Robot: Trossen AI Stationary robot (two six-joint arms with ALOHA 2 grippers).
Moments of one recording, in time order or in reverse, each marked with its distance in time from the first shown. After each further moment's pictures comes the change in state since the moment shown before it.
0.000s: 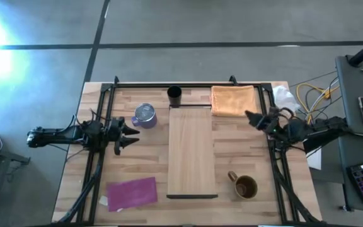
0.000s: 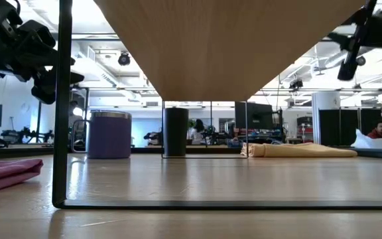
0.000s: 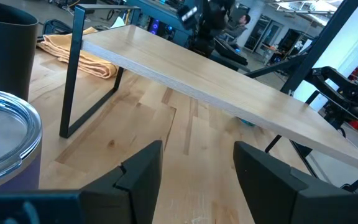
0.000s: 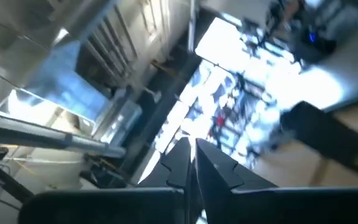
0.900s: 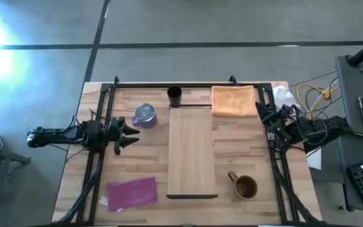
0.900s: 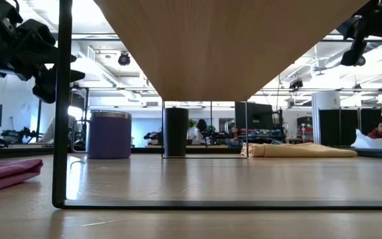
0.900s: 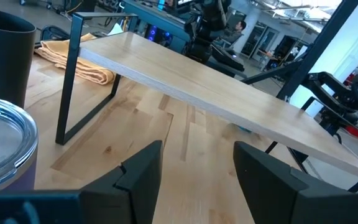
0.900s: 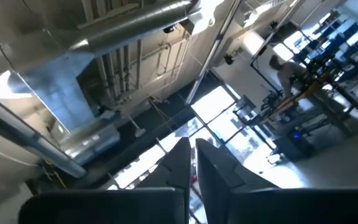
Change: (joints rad) left arm 0.000 0.000 -0.005 0.041 0.000 0.000; right arm 0.000 0.031 0.000 0.244 0.065 -0.552
